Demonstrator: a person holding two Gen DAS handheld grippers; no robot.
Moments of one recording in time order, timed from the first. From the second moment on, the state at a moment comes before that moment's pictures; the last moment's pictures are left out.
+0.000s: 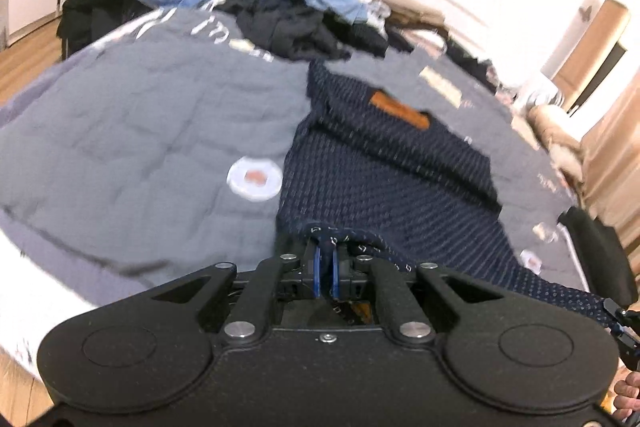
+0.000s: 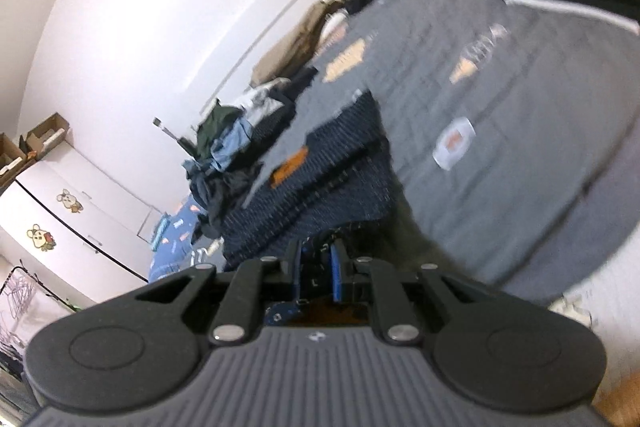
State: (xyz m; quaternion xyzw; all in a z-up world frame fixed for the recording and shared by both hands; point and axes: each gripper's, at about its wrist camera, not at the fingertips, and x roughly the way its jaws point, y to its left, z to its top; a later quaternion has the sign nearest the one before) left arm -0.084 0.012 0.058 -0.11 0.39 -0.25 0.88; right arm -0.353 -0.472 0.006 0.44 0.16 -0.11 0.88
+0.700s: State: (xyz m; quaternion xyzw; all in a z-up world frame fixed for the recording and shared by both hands) left arm 0.023 -0.058 0.040 -0.07 0.39 -0.26 0.88; right arm -0.241 -0.531 -0.013 0.43 0.20 -0.15 0.87
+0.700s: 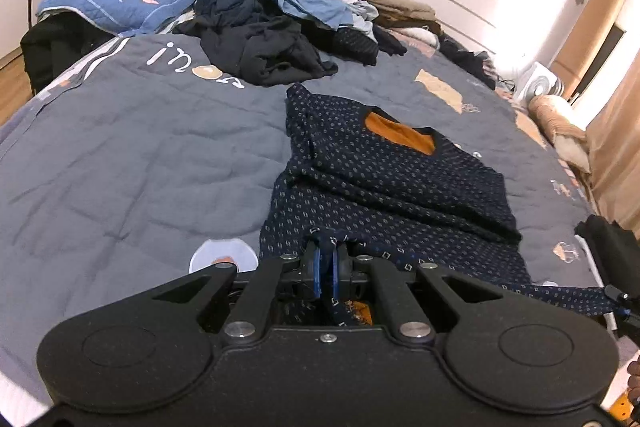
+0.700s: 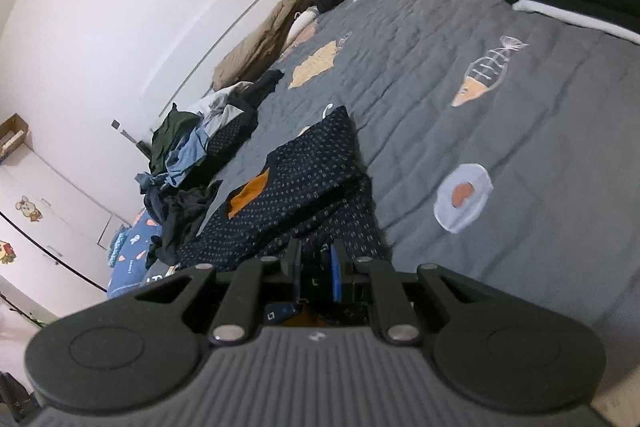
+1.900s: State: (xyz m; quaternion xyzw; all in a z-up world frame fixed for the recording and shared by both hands) left arm 0.068 -0.089 -0.035 0.03 0.35 -0.28 0.89; right arm -0.147 -0.543 -0.050 0.17 0.30 -0.09 0.93
